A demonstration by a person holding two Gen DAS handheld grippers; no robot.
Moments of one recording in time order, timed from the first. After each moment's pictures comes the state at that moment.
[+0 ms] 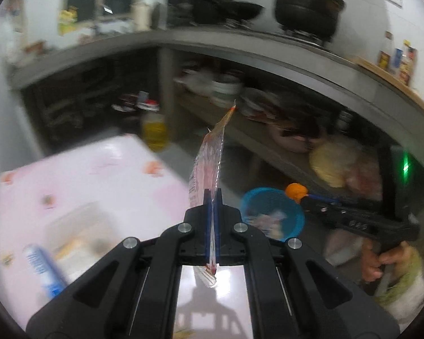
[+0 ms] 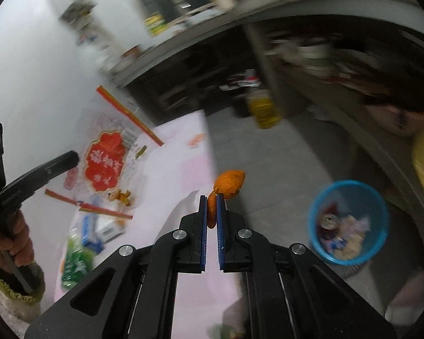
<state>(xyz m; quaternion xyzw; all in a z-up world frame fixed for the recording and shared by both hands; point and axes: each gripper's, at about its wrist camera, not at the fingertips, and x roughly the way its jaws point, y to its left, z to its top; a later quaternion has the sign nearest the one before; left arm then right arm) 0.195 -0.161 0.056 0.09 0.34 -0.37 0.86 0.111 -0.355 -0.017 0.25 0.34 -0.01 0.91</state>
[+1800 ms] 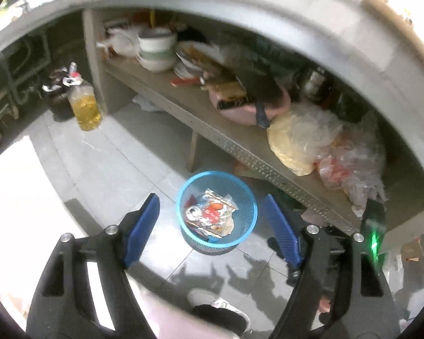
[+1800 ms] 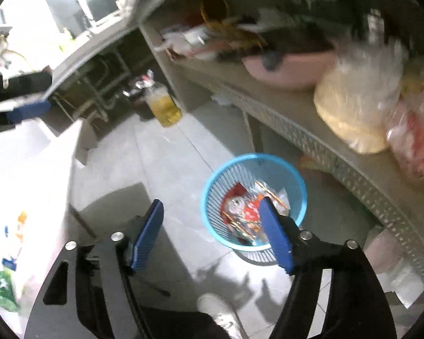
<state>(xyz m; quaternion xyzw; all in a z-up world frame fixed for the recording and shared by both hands) 0.231 -0.331 0.007 0.12 0.42 -0.45 0.78 0.072 -0.439 -0.091 0.26 0.35 -0.17 0.89</state>
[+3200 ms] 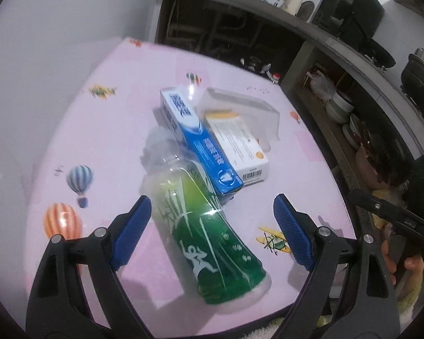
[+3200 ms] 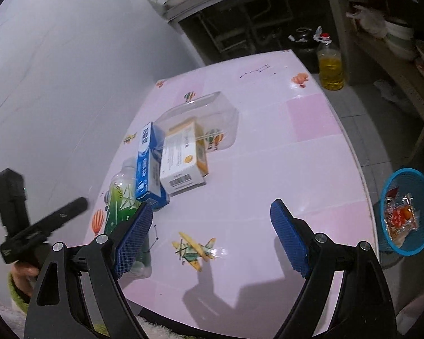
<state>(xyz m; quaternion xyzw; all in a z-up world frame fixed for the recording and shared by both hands) 0.152 0.107 -0.030 -0.12 0.44 -0.09 0.89 0.166 -0.175 -0.013 0.19 0.44 0.18 0.86</state>
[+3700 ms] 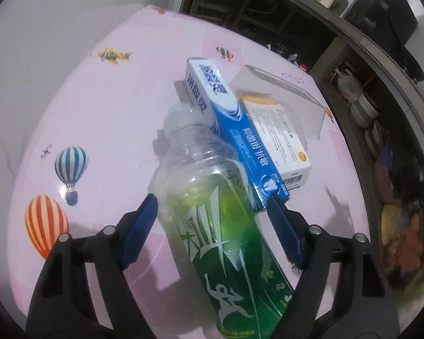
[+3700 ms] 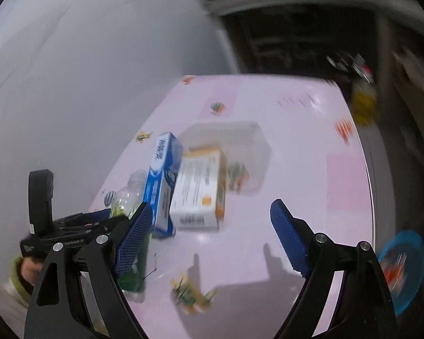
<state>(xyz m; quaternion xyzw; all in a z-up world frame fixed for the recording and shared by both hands) 0.191 0.123 -0.078 -0.16 0.49 -0.05 0.86 0.253 -0.133 0.022 0.04 0.42 0.27 0.87</state>
